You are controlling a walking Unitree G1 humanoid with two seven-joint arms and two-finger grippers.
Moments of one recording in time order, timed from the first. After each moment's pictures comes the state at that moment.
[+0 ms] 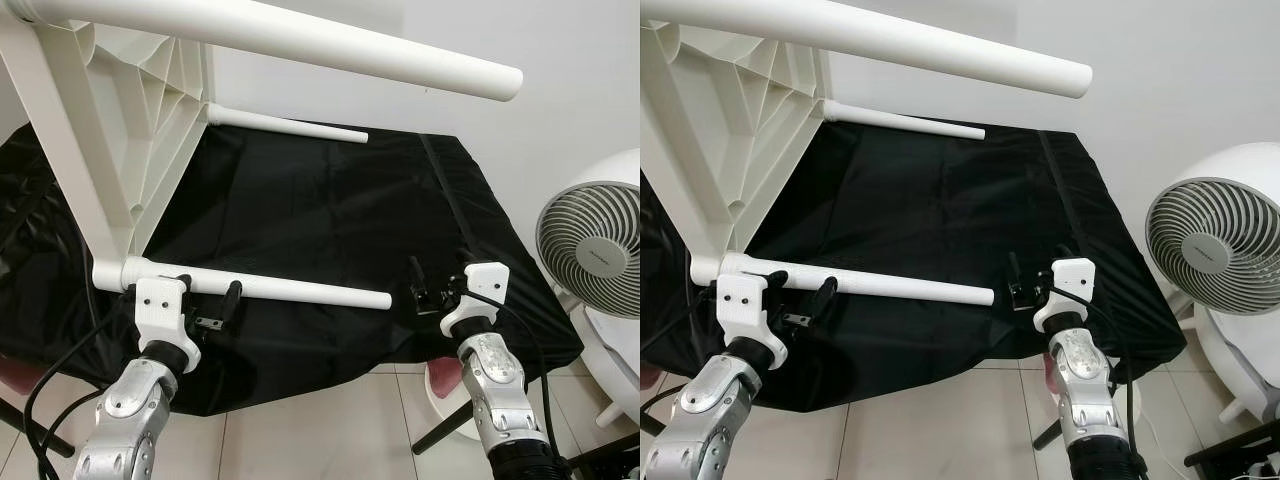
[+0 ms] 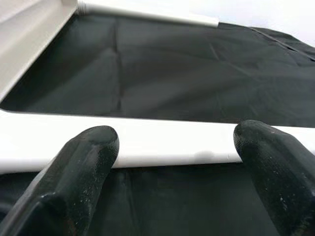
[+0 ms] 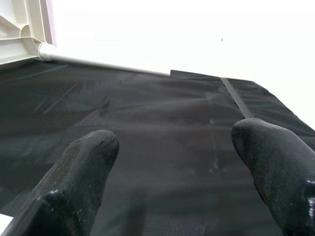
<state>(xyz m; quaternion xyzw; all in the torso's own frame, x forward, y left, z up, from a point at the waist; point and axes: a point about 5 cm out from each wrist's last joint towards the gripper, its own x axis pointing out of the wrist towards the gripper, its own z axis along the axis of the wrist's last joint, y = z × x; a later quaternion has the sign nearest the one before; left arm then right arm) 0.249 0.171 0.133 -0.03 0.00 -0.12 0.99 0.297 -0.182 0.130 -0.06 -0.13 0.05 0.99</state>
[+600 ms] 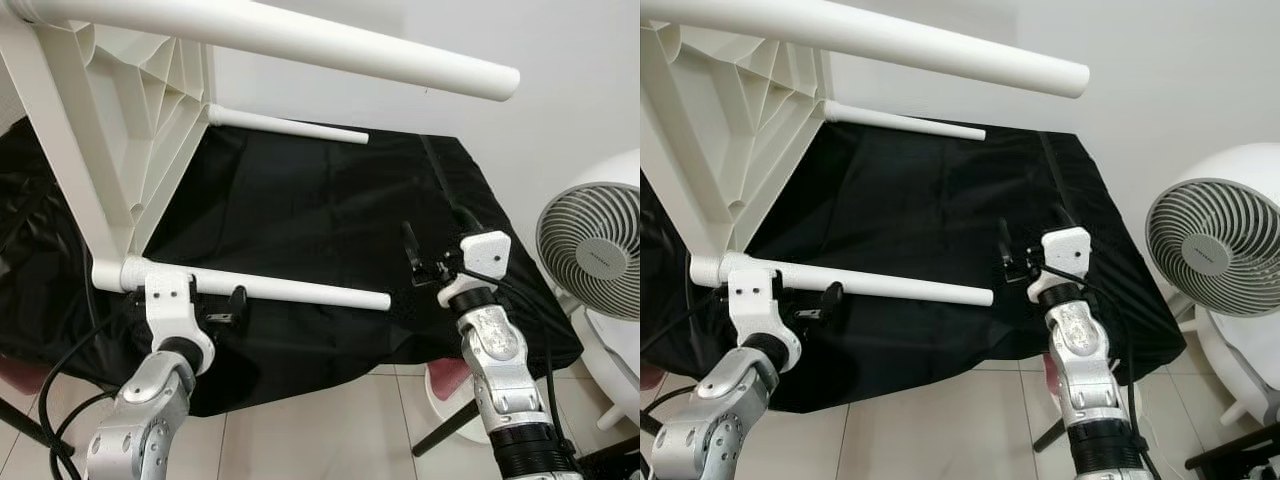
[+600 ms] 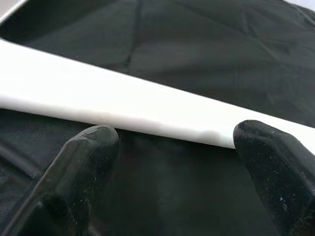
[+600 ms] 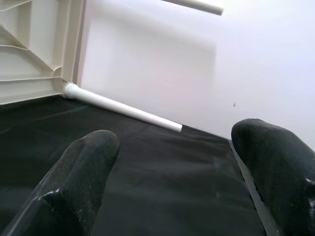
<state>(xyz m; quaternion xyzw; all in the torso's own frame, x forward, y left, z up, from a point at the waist) 0.253 0.162 0.139 -0.10 0.09 -0.05 0.99 0.300 -0.162 0.183 -0.12 -0.22 0.09 0.96</state>
